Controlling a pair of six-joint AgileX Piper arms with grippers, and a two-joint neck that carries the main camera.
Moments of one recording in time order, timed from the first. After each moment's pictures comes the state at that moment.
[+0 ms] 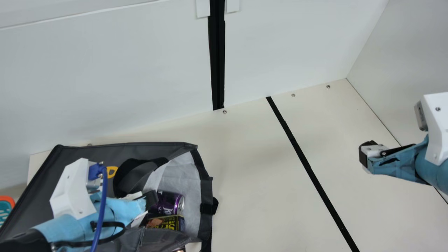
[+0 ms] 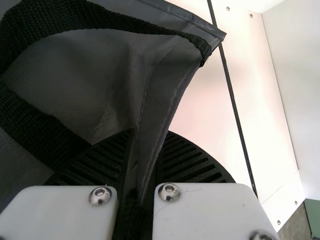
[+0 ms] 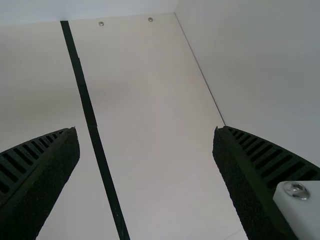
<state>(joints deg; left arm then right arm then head) -29.3 80.0 -66.6 -31.9 42.3 -7.5 -26.1 55.8 -74.5 -6.0 64.9 -10.6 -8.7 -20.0</state>
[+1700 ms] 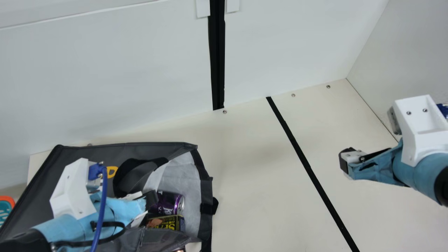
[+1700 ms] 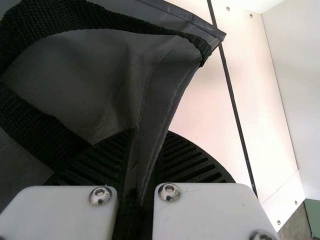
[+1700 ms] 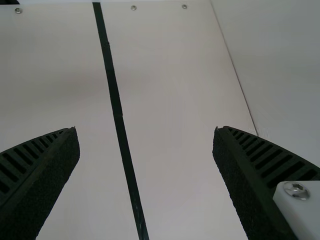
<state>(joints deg) -29.3 80.0 -66.6 -31.9 42.3 -7.5 -20.1 56.6 -71.0 -4.9 64.4 -10.1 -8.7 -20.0</state>
